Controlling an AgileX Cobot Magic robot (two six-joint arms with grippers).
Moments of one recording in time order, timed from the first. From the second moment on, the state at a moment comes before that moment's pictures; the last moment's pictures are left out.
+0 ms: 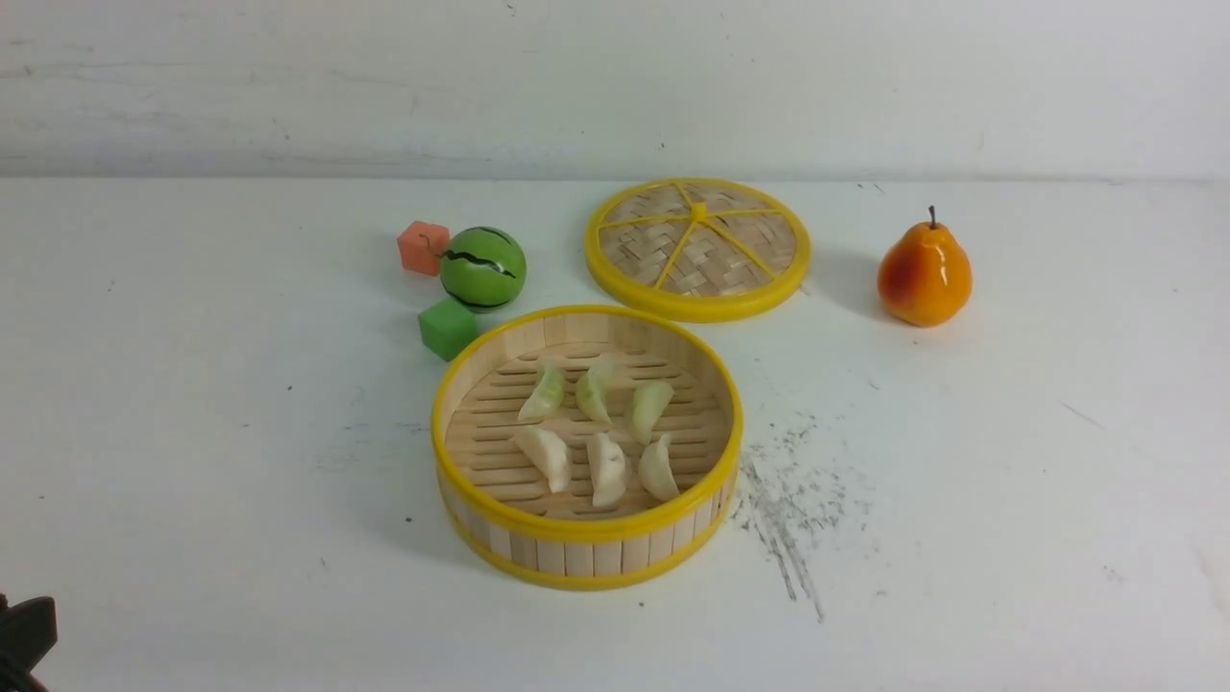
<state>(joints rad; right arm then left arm) 0.04 -0.01 0.02 0.09 0.37 -0.15 -0.62 0.40 -0.39 0.62 0.67 -0.79</state>
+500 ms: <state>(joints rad) 0.04 -0.01 0.02 0.09 0.38 -0.15 -0.62 0.40 -0.39 0.62 0.67 -0.79</state>
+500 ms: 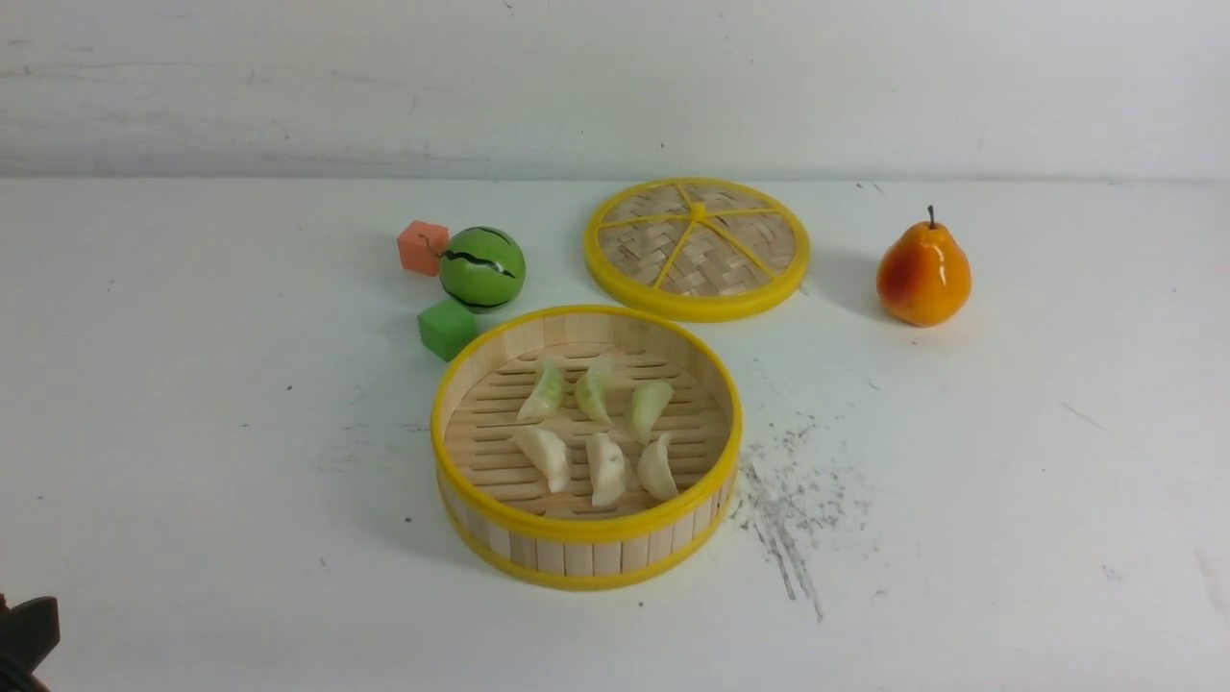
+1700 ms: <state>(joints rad) 0.04 -0.01 0.02 0.09 0.38 -0.14 -0.34 0.11 -0.22 0.40 0.49 -0.63</state>
